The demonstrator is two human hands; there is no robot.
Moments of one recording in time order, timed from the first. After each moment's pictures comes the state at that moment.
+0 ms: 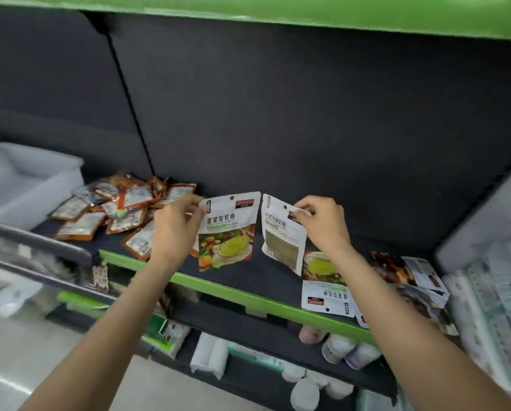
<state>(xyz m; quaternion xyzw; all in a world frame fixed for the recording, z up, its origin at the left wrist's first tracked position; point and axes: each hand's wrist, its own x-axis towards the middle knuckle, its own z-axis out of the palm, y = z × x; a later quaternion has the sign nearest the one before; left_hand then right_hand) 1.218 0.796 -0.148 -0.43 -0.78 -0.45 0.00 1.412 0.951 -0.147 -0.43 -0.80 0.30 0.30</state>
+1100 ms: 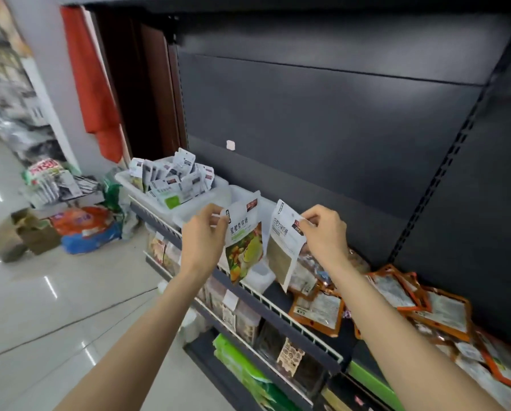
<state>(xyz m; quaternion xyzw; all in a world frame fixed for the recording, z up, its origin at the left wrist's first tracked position) 0.725 0.521 -0.126 -0.20 -0.81 -0.56 0.05 0.822 0.694 -0.117 -0.28 -0.83 0.37 0.30</state>
